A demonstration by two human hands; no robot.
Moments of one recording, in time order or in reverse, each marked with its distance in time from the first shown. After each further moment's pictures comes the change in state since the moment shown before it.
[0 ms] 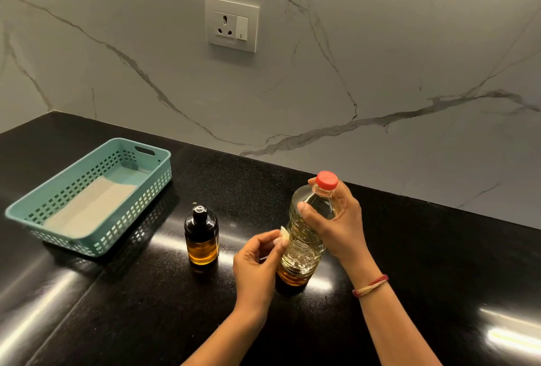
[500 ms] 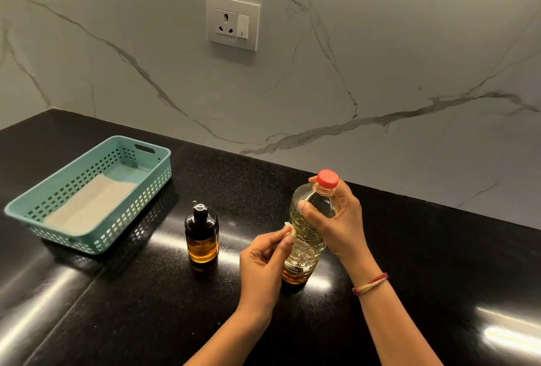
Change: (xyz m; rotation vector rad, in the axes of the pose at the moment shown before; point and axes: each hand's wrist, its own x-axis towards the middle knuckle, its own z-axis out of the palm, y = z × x) left_hand -0.005 0.004 0.005 -0.121 -0.095 0.018; right_hand 0.000 -0.001 0.000 0.007 -0.001 -0.006
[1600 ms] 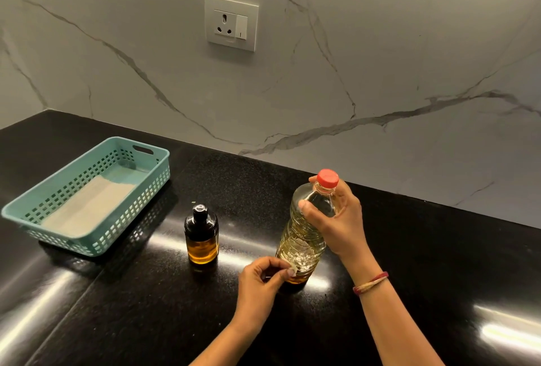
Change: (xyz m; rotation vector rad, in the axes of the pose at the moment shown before) left_hand 0.000 -0.039 -0.030 0.325 -0.107 -0.055; right_hand 0.000 0.000 0.000 -0.005 0.008 0.011
